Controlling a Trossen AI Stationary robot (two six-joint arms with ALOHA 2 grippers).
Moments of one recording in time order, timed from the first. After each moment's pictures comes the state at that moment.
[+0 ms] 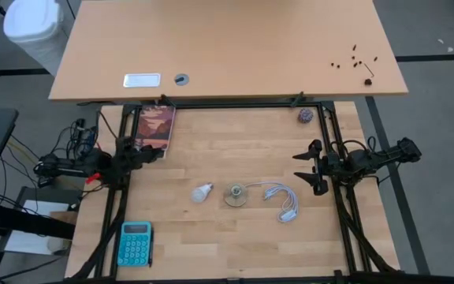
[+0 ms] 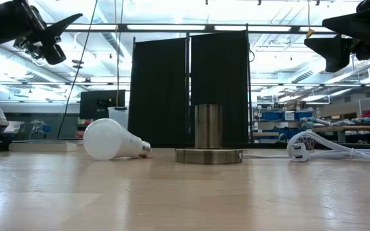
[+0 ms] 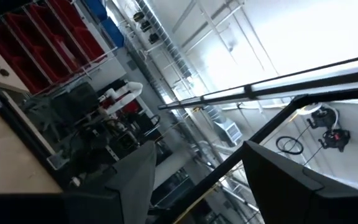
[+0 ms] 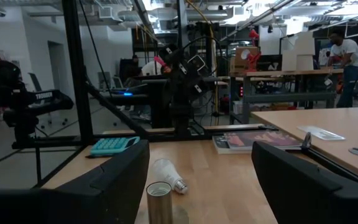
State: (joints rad) left arm -0.13 0.00 0.01 0.52 -0.25 -0.93; right arm 0.29 0.01 0.01 0.16 0.34 0.00
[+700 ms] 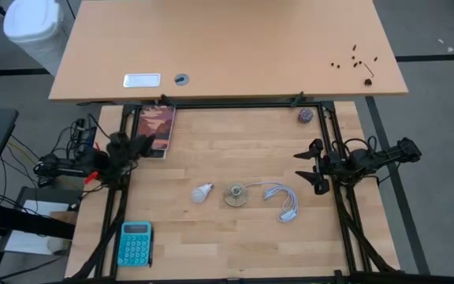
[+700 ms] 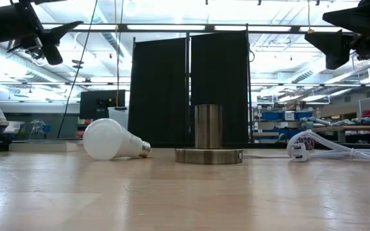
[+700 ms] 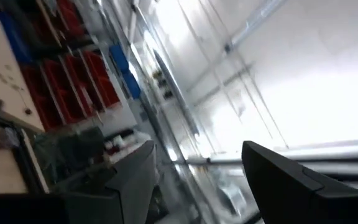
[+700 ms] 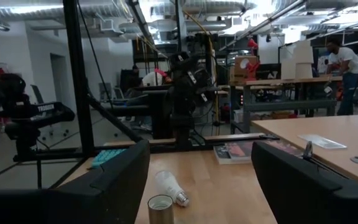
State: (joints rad) left arm -0.12 0.00 0.01 0.62 -0.54 -0.99; right arm 0.29 0.01 0.01 0.21 0.34 0.00
